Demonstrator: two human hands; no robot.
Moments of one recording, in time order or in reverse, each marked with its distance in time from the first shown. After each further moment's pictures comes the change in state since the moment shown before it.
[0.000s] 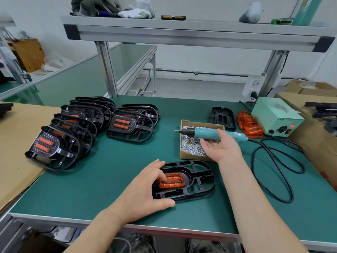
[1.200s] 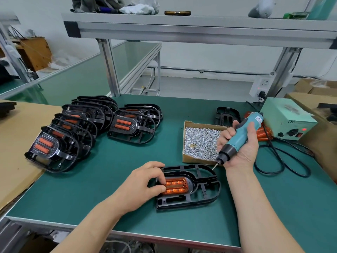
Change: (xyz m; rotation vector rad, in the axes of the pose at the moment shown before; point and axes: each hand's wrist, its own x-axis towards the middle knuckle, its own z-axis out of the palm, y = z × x) left_hand 0.024 -0.006 -0.018 -0.065 -0.064 -0.137; right_hand 0.009 -0.010 -0.022 0.104 -0.448 -0.293
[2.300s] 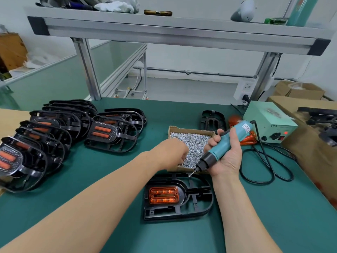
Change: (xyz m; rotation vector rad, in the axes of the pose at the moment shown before) left_hand 0.157 0.080 0.017 0.654 -0.261 0.217; right_hand 0.005 -0.002 0.001 -0.066 0.120 -0.030
